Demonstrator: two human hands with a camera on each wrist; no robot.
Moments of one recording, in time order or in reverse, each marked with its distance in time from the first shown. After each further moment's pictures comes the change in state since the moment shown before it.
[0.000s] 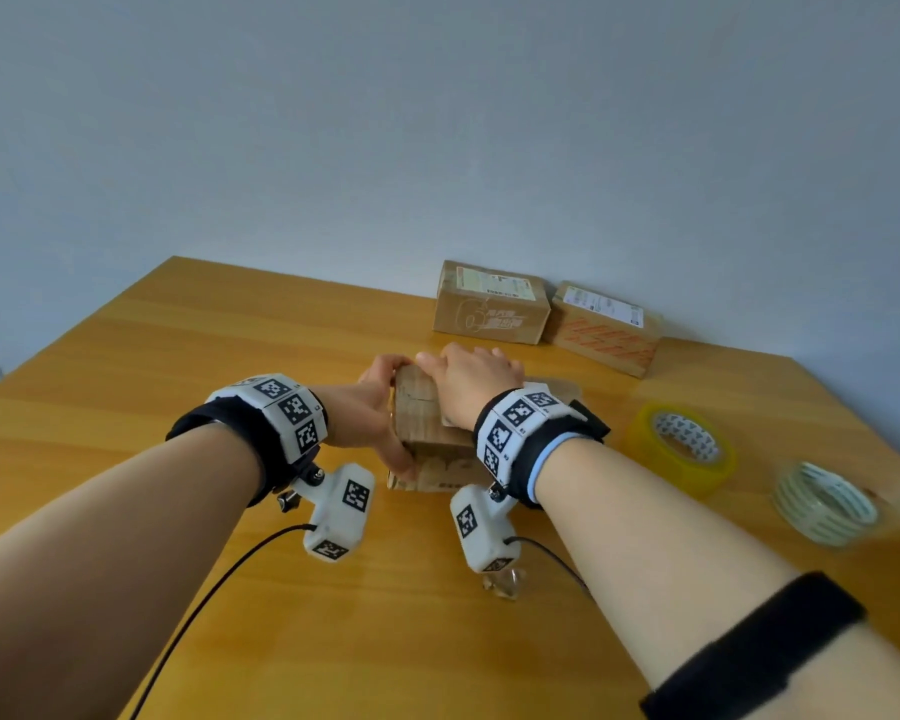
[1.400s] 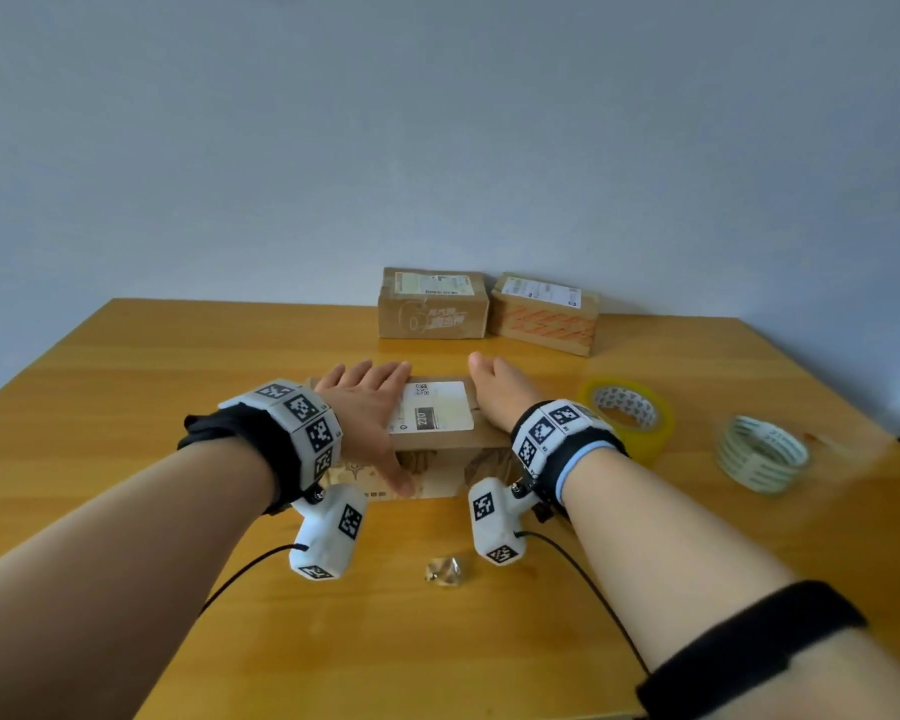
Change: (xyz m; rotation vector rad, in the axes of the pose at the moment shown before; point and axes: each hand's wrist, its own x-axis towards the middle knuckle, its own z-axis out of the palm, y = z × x) left_hand 0.011 0.065 0.043 0.852 0.065 0.009; right_hand -0.019 0.097 0.000 0.649 -0.012 0.257
